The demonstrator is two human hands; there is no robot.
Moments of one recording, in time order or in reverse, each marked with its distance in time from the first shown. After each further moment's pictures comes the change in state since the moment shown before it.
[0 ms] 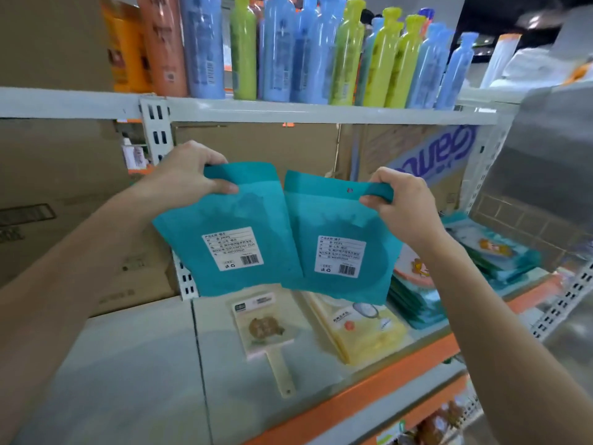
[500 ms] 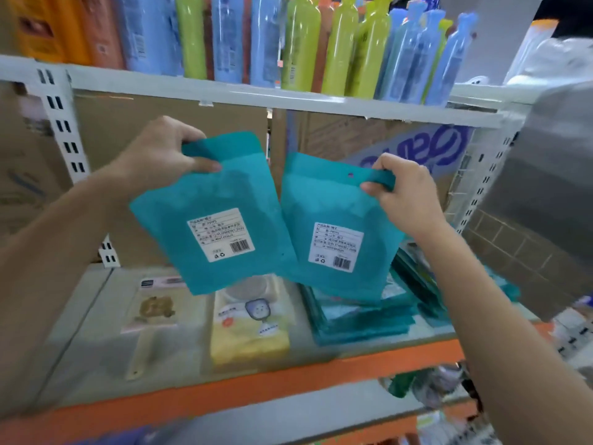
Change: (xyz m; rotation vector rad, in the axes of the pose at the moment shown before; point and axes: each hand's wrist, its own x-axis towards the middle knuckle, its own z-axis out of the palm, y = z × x) left_hand 0.038 0.137 0.115 0.049 0.219 -0.119; right_hand 0.038 0.190 -0.070 0.175 -0.063 -0.150
